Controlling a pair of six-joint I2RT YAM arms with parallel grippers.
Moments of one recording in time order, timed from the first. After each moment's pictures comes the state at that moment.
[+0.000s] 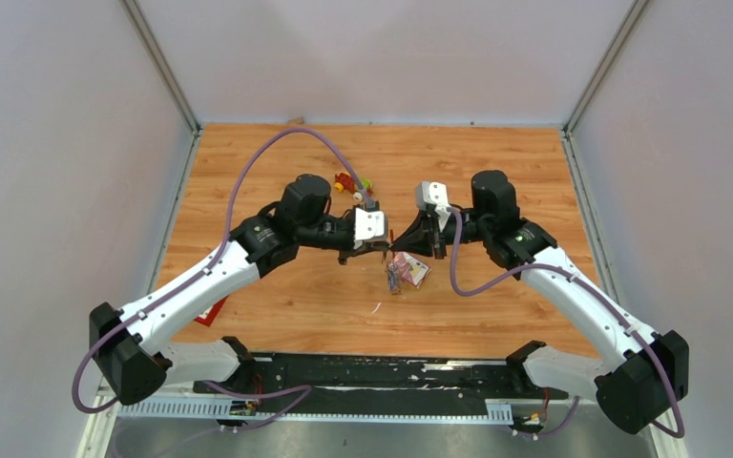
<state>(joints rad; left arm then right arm) -0.79 1.21 1.11 -0.37 0.65 0.53 0.52 1.14 0.96 -0.20 -1.02 -0.38</state>
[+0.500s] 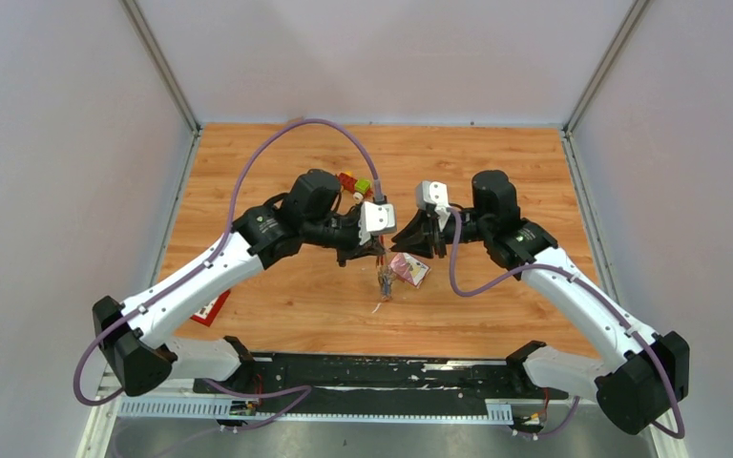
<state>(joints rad) -0.83 1.26 1.24 -0.60 0.54 0.46 0.52 1.14 0.96 -0.20 -1.00 -0.39</state>
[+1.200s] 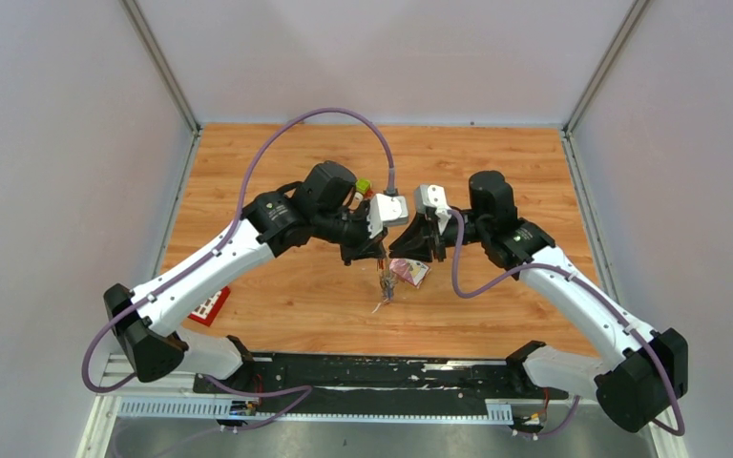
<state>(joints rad) -0.86 1.35 1.42 -0.80 0.49 0.35 0.54 1.15 0.96 -0.20 -1.08 -0.39</state>
